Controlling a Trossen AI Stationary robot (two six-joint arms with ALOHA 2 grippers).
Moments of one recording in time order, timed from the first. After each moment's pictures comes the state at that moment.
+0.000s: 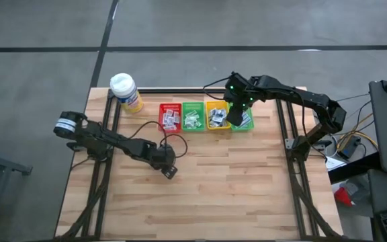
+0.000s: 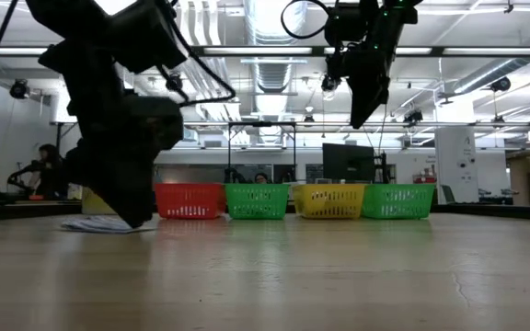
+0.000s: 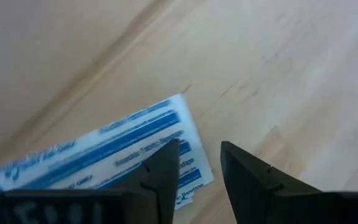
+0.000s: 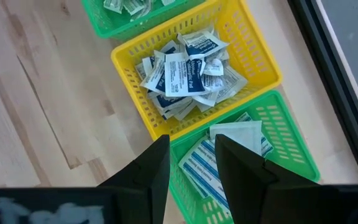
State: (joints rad) left arm -0.17 1.53 0.73 -0.30 -0.02 -1.02; right arm -0.48 1.57 1.40 -1.04 -0.03 -0.03
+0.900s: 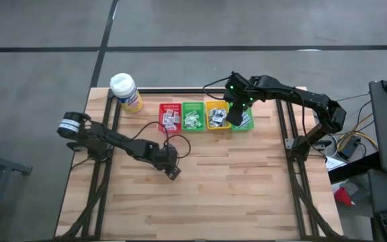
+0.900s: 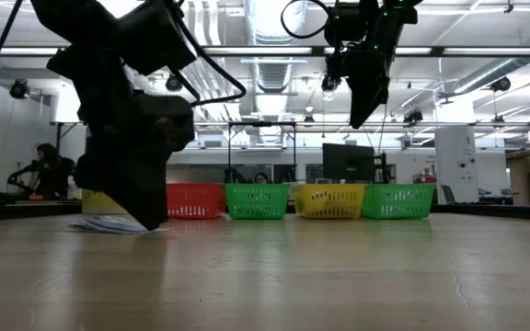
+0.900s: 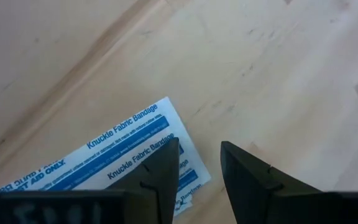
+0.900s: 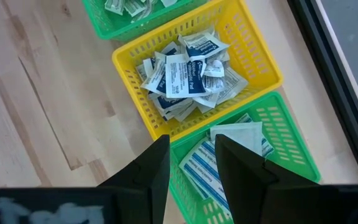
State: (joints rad) left arm -0.17 1.58 0.76 -0.24 -0.02 -0.99; right arm -0.48 1.57 1.40 -1.03 -0.03 -0.03
